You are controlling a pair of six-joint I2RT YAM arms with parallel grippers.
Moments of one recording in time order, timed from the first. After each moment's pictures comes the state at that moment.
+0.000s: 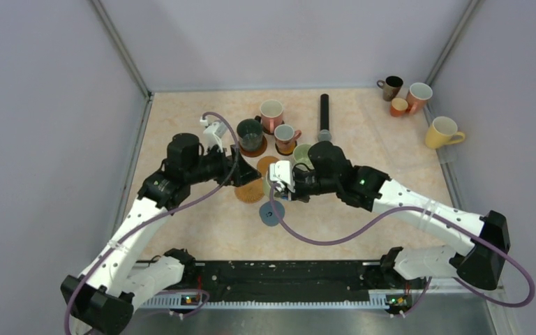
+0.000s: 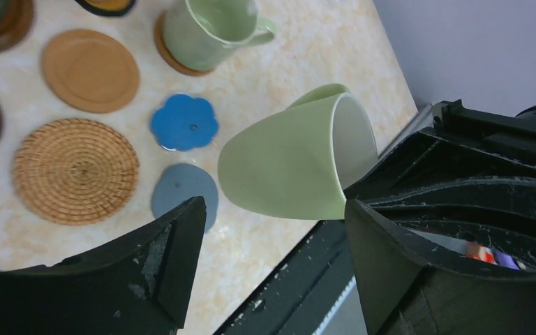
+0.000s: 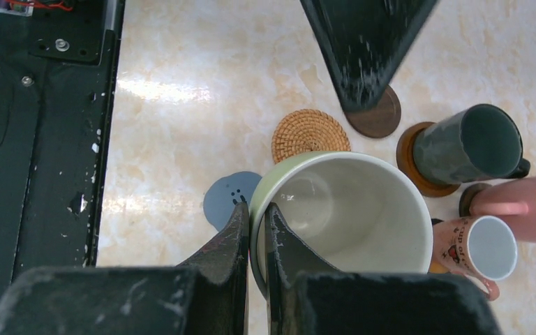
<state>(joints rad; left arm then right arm) -0.41 0.91 0.95 -0.46 0.48 -0.47 0.95 1.22 1.07 -0.37 -0.42 -0.54</state>
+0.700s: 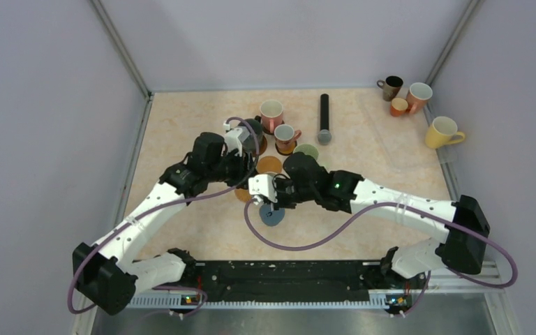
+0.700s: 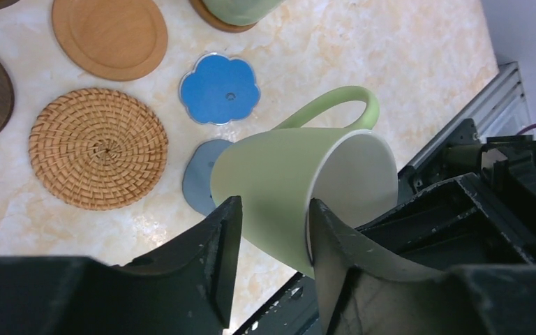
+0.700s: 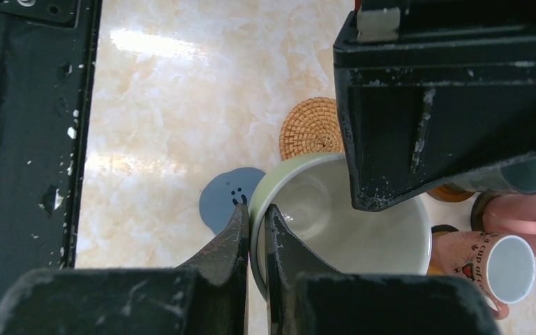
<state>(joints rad) -0.51 1.11 0.95 -0.48 0.40 -0.39 1.05 1.35 1.10 -0.38 -0.30 -0.61</state>
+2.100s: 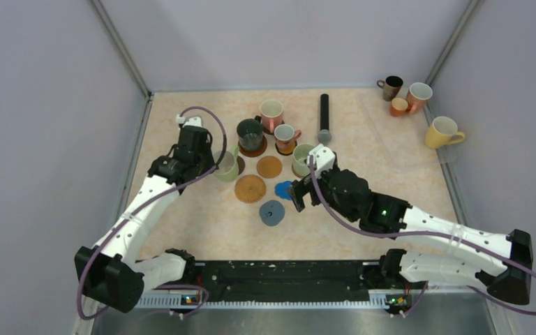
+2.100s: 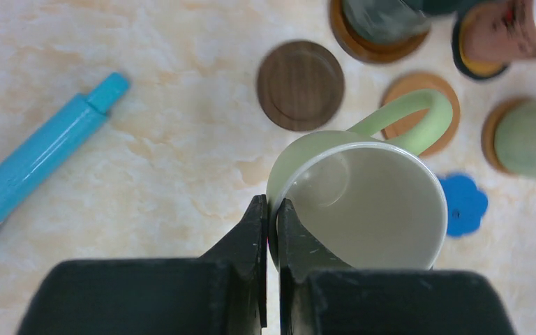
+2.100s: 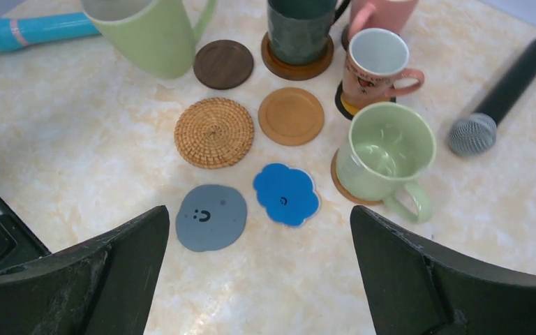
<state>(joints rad) -0.38 1.14 1.03 -0.68 -0.24 -0.45 1.10 0.98 0.82 -0.15 0.36 0.08</state>
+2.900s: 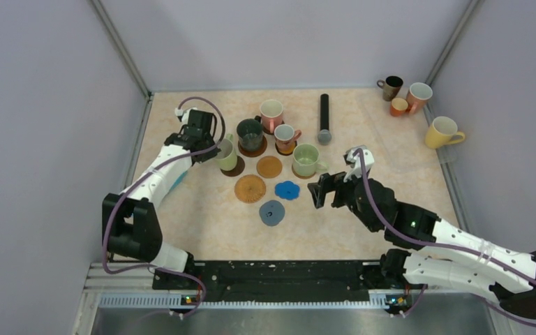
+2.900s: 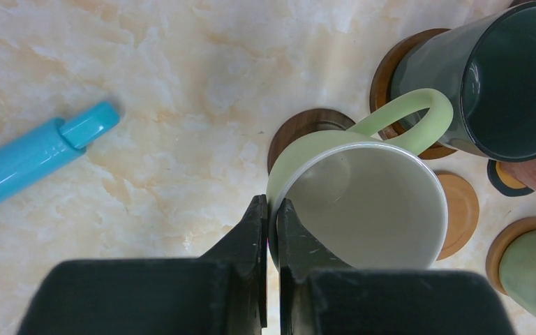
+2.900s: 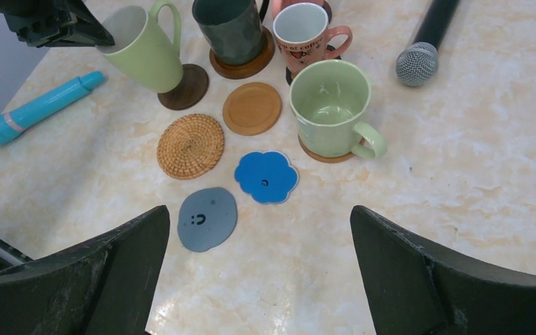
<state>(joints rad) -0.23 1.47 1.14 -0.57 -0.27 -0.62 1.09 0.74 0.76 -0.35 0.58 0.41</state>
